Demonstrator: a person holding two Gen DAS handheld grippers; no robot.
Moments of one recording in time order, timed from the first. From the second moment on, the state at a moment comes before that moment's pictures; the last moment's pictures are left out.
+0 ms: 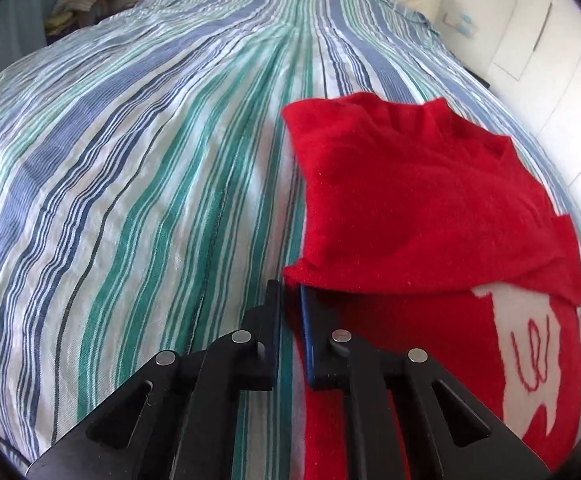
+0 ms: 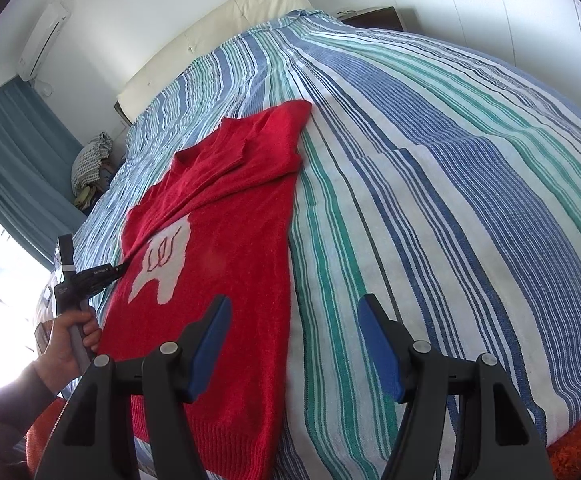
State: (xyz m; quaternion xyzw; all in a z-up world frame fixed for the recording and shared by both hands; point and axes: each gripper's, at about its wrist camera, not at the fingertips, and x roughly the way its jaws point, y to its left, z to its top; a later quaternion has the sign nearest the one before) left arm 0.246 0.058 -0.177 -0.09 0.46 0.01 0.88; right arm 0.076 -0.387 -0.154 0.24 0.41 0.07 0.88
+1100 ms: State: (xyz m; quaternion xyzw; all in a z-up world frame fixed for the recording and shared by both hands) left arm 0.059 0.048 -0.124 0.00 0.48 0.08 0.87; right arm 0.059 -0.358 -0.128 0.13 0.38 0.05 0.91
